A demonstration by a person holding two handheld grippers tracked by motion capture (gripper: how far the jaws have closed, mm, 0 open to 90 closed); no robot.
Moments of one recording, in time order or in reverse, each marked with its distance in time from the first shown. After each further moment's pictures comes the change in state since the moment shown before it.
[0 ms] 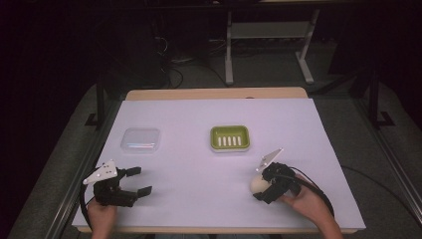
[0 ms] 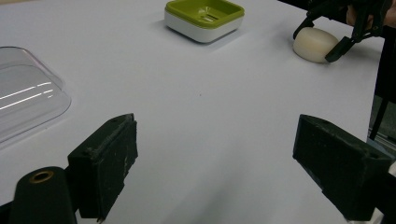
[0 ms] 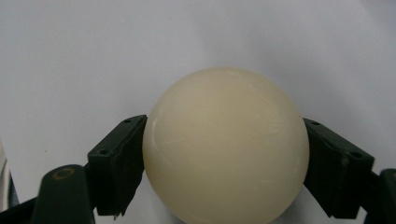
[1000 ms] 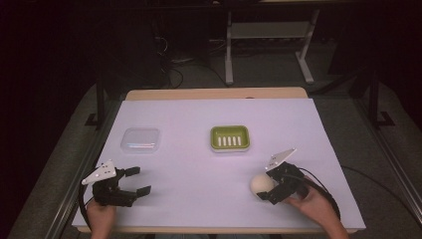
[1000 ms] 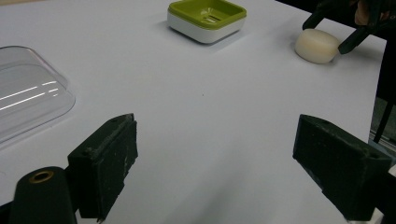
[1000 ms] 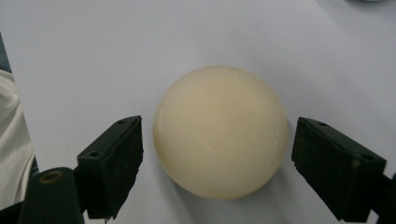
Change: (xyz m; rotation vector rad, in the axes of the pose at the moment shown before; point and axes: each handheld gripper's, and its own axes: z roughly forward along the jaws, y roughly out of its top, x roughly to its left) left arm 0.001 -0.001 -0.002 -0.004 0.007 -0.004; right arm -0.001 -0.012 -0.018 -0.097 0.009 0.043
